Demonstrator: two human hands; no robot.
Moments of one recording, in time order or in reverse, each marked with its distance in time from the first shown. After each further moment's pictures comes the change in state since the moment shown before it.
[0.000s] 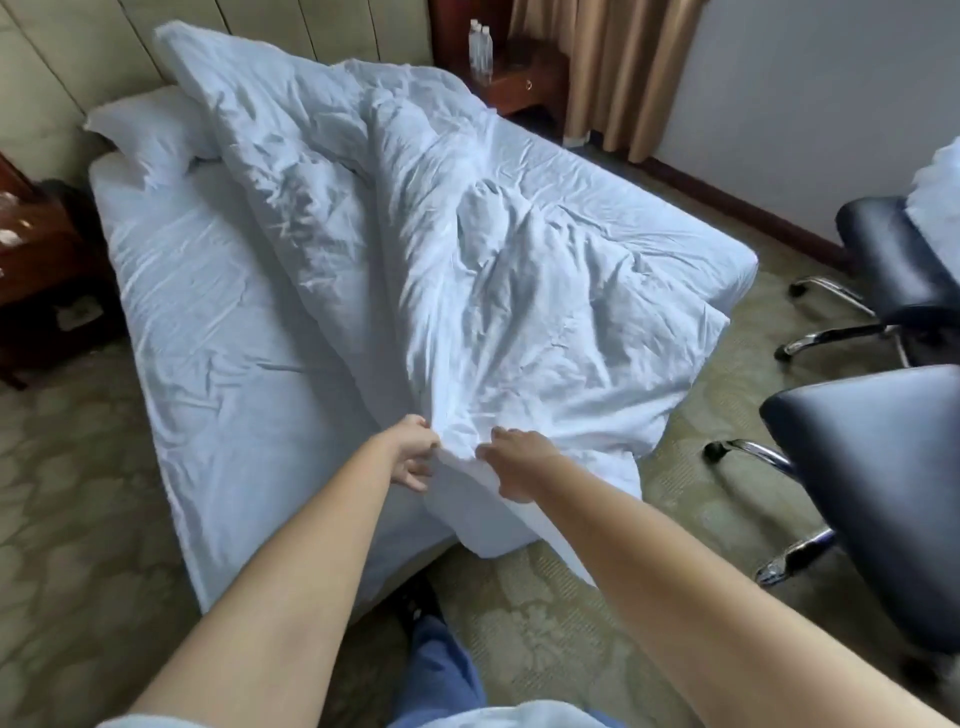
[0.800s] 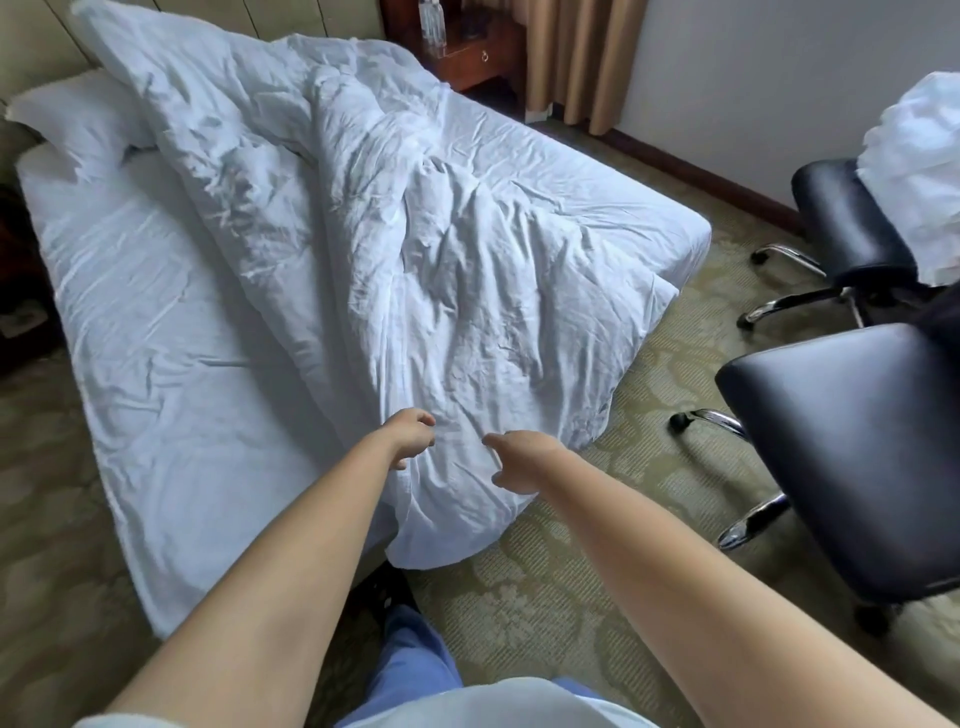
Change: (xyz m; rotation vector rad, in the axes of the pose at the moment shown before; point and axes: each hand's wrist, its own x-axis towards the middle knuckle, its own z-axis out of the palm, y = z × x) left_hand 0.030 0.011 0.075 0.396 0.086 0.108; right_hand -0.035 0.070 0.044 0.211 -0.157 0.181
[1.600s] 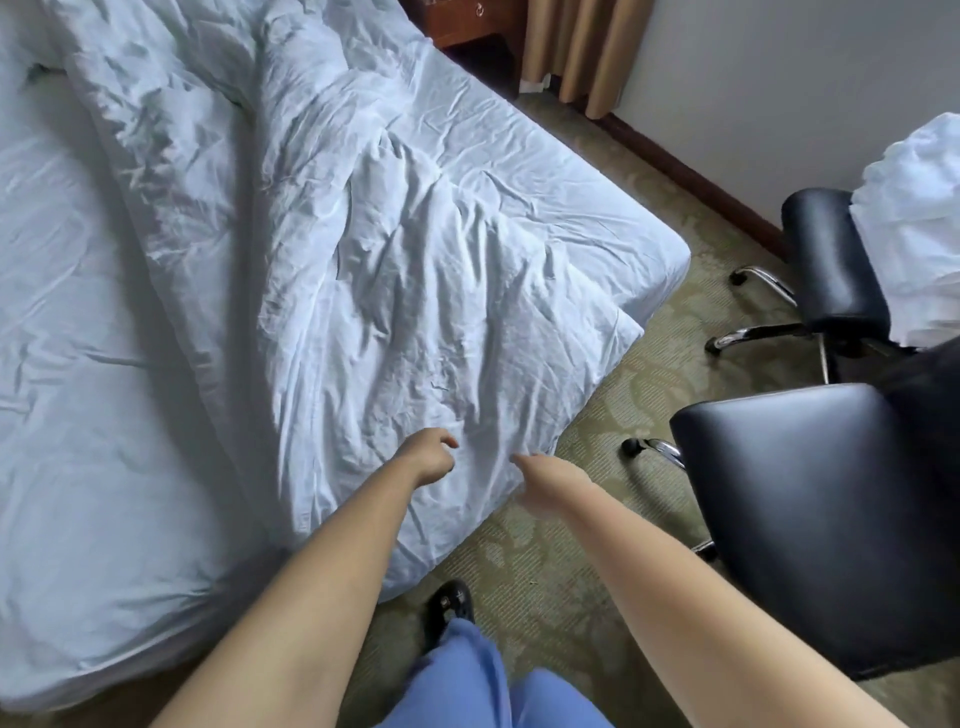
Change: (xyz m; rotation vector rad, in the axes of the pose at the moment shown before) left_hand 0.086 0.116 0.080 0.078 -0.051 0.105; right_hand 0.041 0.161 -0.030 0.118 -0.118 0.135
